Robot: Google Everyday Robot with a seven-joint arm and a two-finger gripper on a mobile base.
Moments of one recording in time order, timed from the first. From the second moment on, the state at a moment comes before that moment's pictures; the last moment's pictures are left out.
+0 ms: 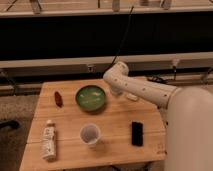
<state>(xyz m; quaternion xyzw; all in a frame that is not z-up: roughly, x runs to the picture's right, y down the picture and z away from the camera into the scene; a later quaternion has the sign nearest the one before) 0.061 0.064 0.903 -0.25 -0.02 -0.18 0.95</state>
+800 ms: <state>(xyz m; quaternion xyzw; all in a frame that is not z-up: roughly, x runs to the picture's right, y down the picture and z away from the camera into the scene) 0.000 0.083 0.907 -0.26 -0.07 -0.23 0.94</state>
